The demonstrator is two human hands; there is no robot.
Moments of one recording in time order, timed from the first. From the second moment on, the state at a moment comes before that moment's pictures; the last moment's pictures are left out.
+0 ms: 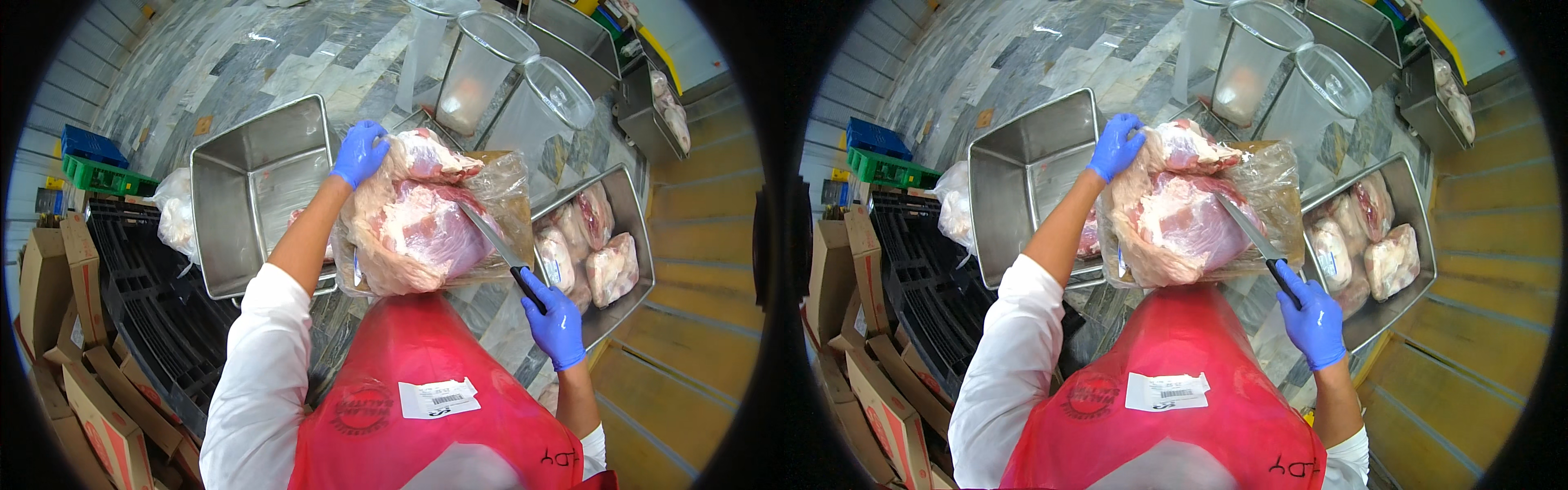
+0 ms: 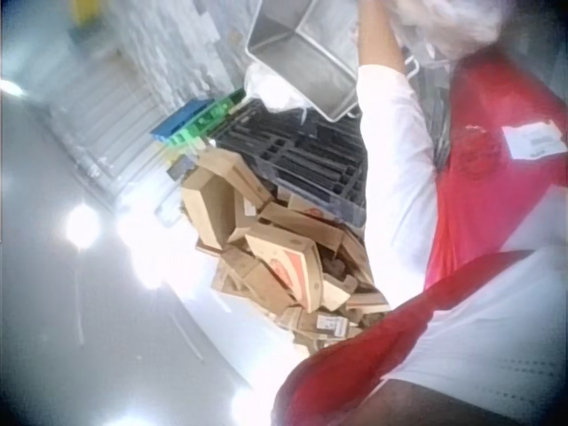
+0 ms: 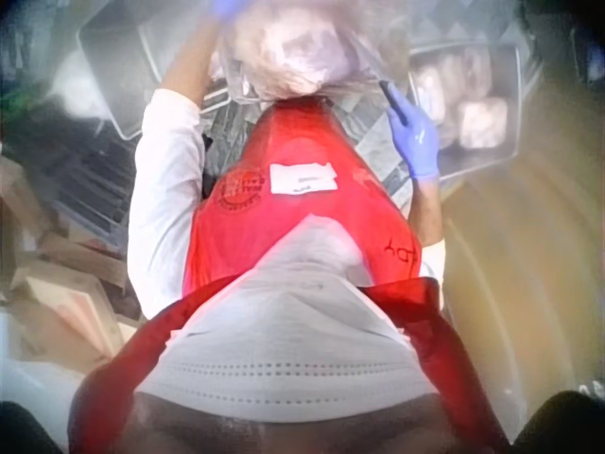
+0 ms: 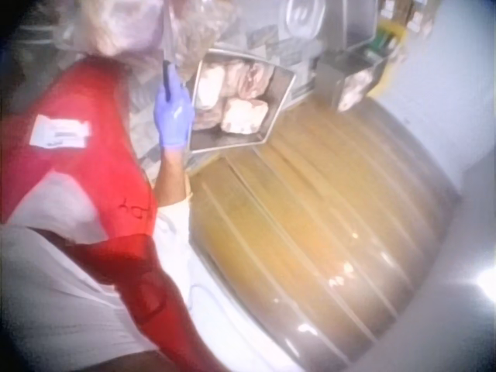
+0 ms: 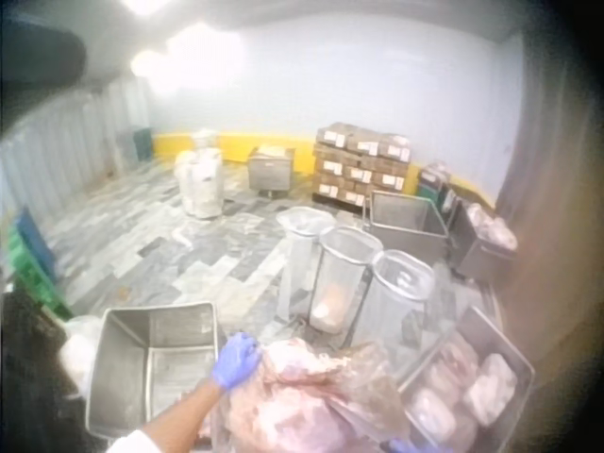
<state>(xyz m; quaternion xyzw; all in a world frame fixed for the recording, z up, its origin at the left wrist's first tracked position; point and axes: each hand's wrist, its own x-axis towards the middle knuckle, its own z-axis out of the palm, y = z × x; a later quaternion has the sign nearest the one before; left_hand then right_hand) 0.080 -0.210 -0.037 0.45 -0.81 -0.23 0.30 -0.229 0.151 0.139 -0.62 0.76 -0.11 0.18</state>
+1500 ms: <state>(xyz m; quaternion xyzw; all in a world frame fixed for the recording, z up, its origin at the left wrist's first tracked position) 0.093 -0.159 -0.092 0.69 -0.60 -0.28 0.28 -0.143 -0.005 0.168 -0.76 0.64 0.07 0.09</state>
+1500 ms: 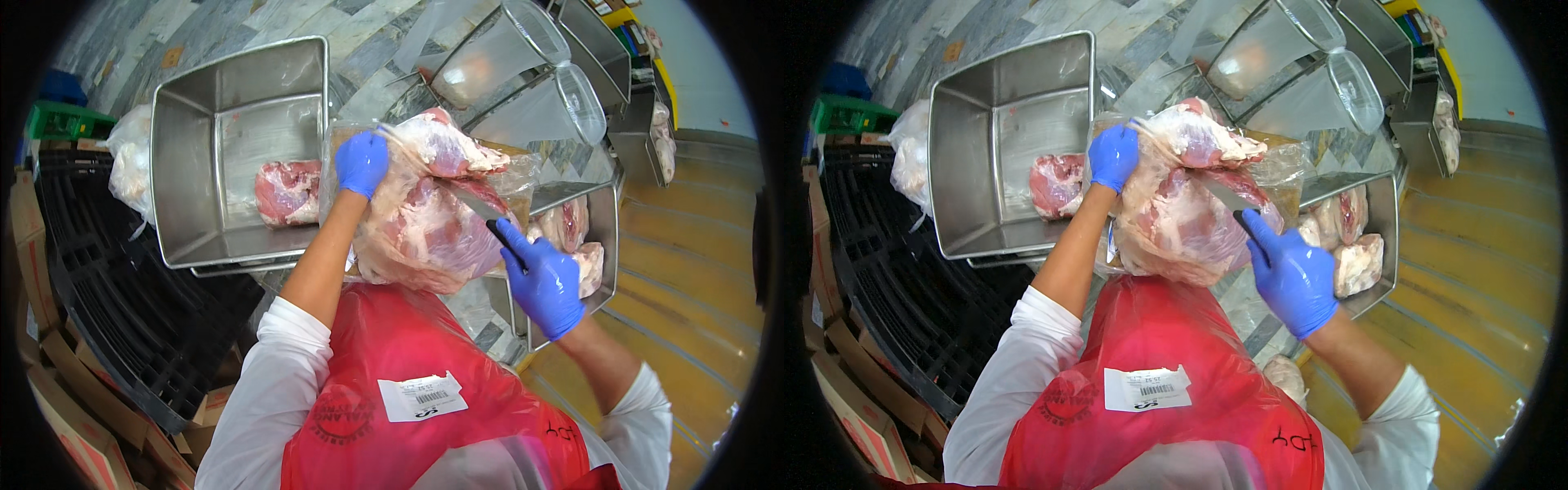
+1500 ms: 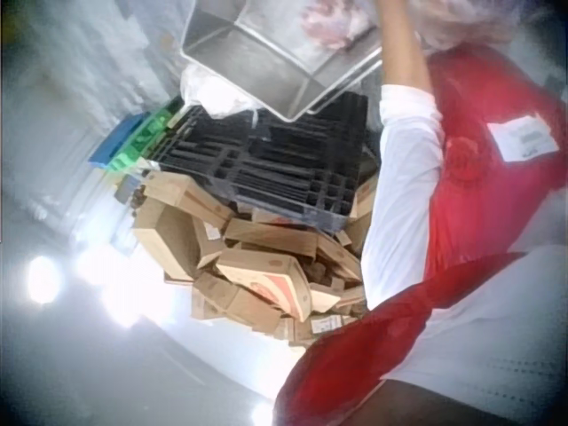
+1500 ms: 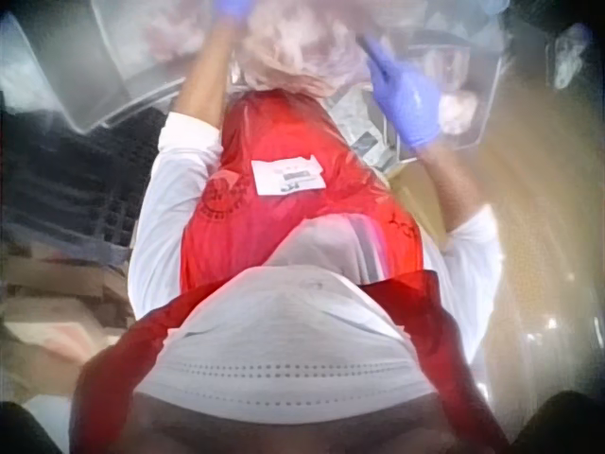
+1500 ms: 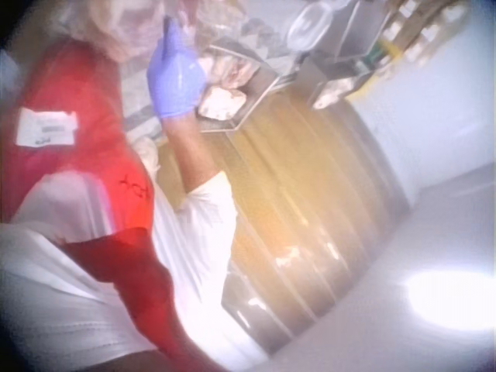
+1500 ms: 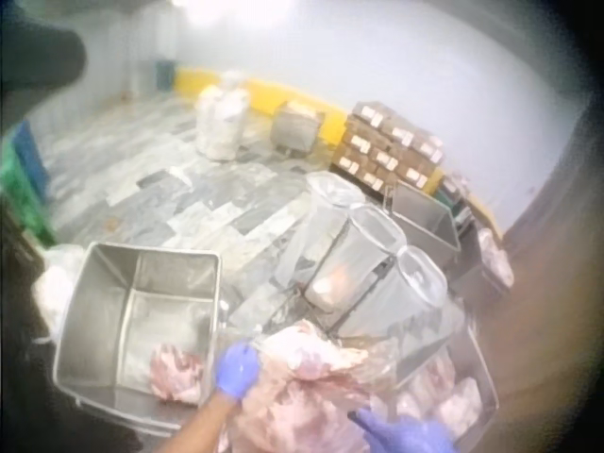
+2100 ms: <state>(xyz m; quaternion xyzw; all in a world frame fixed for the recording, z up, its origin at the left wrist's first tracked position) 0.087 -0.181 -0.098 0.71 -0.64 -0.26 0.17 -0.147 0.093 0.057 -0.69 0.71 -0.09 0.00</state>
